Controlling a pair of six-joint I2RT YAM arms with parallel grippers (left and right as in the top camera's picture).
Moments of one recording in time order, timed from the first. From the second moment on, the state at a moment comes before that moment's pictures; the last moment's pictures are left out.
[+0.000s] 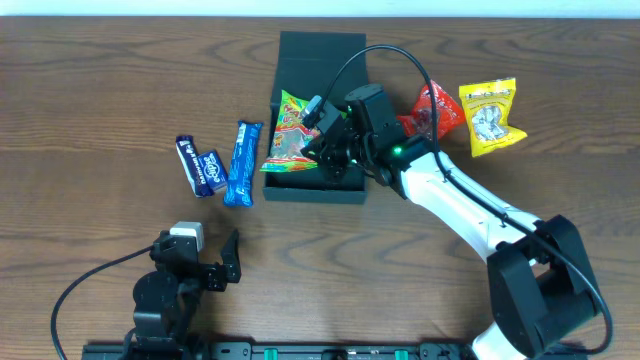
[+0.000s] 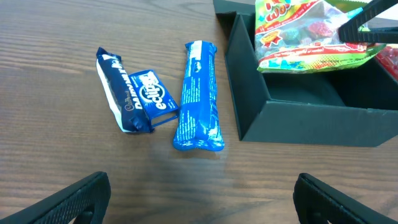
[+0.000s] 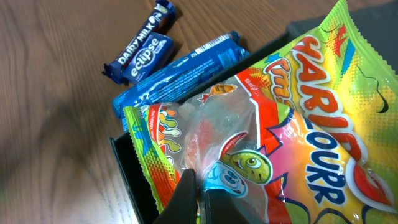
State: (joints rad) left arm -0.09 0.01 0.15 -0.57 0.11 -0.14; right arm 0.54 1.78 1.19 -0.21 -0.50 -0.16
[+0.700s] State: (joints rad) left arm -0.09 0.01 0.15 -0.57 0.11 -0.14; right arm 0.52 1.74 1.20 -0.29 -0.51 0.01
